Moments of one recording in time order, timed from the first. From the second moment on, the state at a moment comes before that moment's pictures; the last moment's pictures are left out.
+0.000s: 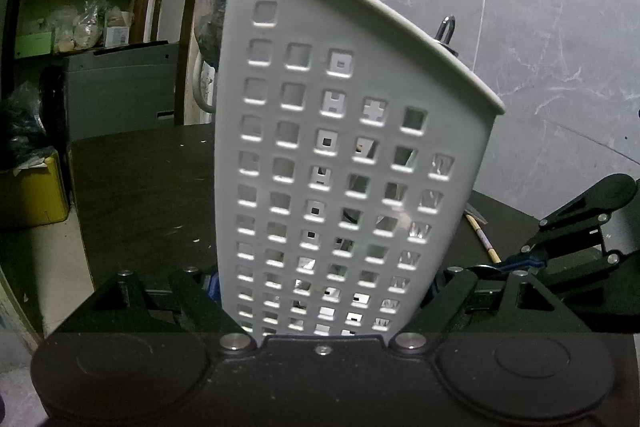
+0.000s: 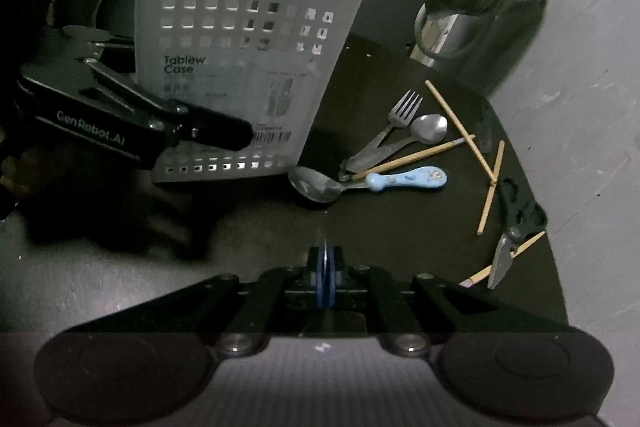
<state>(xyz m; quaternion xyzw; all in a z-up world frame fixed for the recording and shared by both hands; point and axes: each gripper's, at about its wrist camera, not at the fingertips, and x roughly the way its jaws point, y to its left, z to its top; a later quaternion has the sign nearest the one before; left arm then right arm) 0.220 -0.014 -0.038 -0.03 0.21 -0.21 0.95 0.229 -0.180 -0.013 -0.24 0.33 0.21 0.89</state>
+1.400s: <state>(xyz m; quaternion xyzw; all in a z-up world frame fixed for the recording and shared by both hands) 0.217 -0.013 -0.038 -0.03 0.21 -0.21 0.96 0.215 -0.165 0.126 -0.01 -0.14 0.27 0.95</state>
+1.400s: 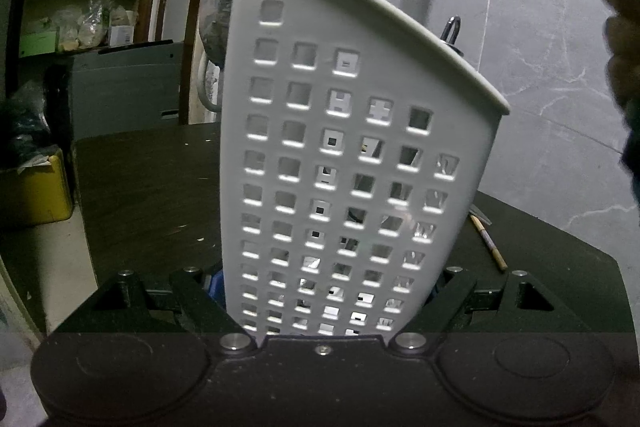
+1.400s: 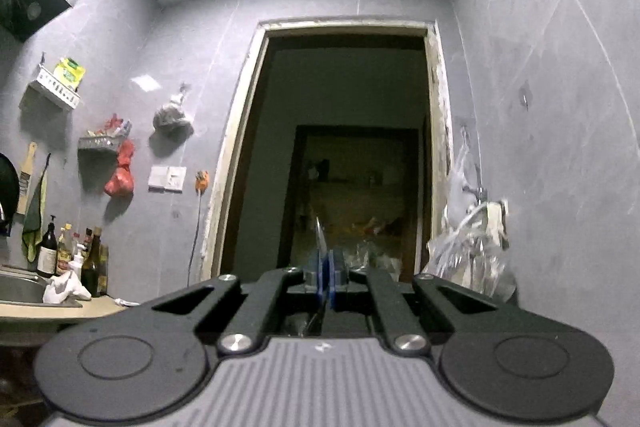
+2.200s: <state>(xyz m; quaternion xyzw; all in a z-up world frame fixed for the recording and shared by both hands) 0.220 -0.015 -0.038 -0.03 0.21 -0.21 0.95 0.241 -0.158 0.063 -0.01 -0.04 0.27 0.96</state>
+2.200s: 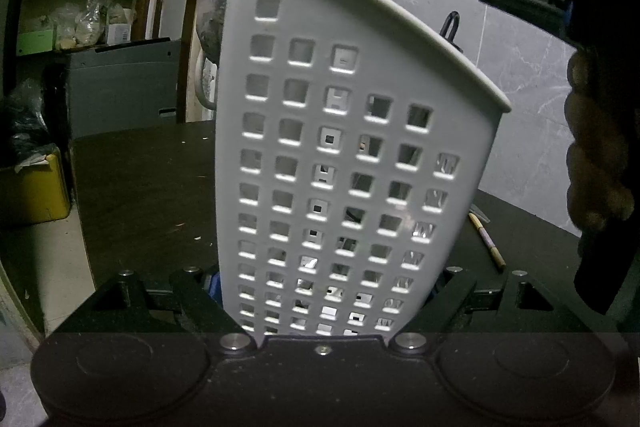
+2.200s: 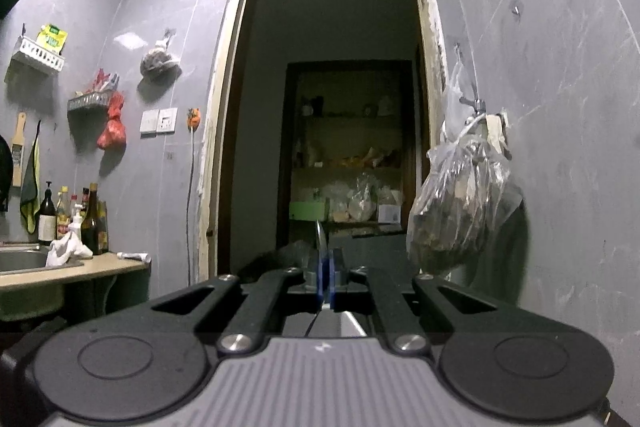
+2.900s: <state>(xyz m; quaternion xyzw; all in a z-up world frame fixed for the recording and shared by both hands) 0.221 -0.015 -0.038 -0.03 0.21 -0.21 0.95 0.238 -0.160 0.048 -0.02 -0.01 0.28 0.96</state>
